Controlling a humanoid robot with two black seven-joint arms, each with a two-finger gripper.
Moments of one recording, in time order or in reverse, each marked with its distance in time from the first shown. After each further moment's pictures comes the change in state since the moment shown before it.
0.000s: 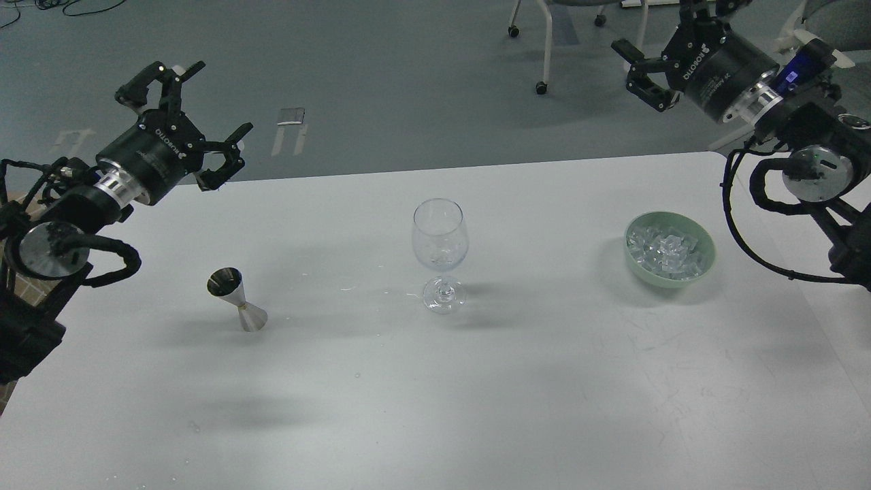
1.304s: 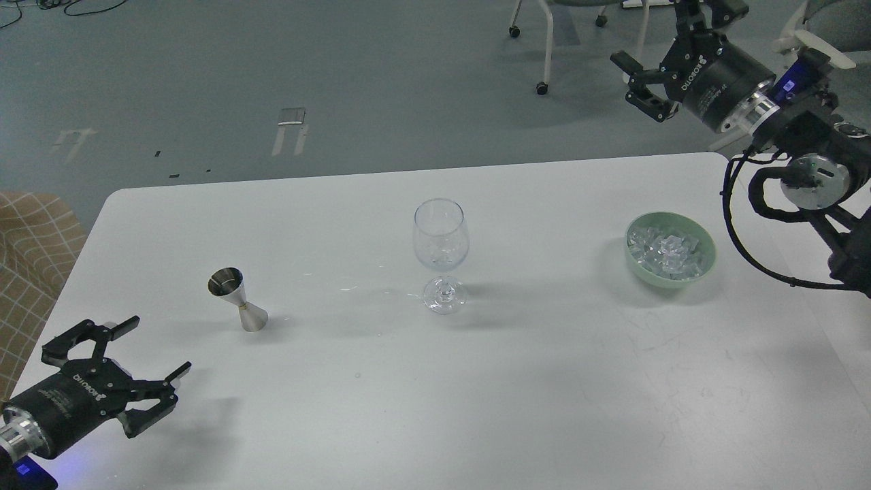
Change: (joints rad) left arm 0.701 0.293 -0.011 -0.342 -0.505 0.000 0.072; right arm -0.015 0.001 -0.008 -0.003 -0.013 0.000 -0.002
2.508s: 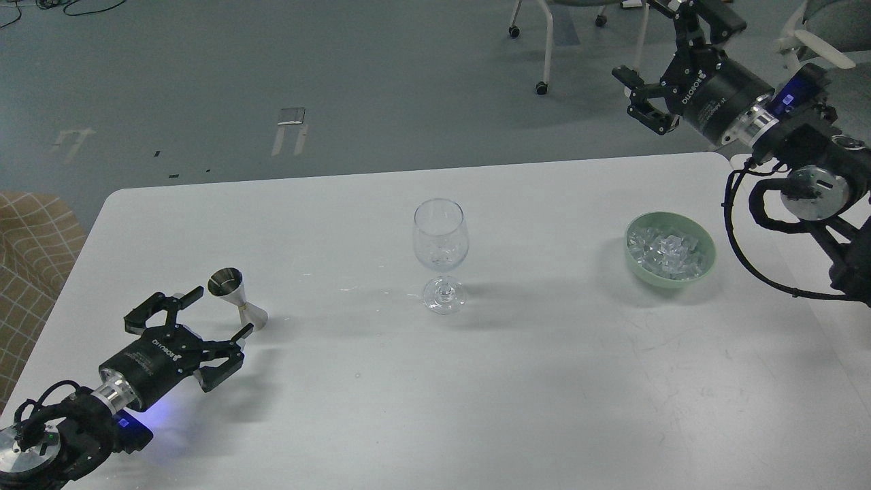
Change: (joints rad) left arm -0.224 -0.336 0.008 0.295 0.029 0.000 0.113; right arm -0.026 -0.002 -0.001 0.000 -0.004 0.000 0.000
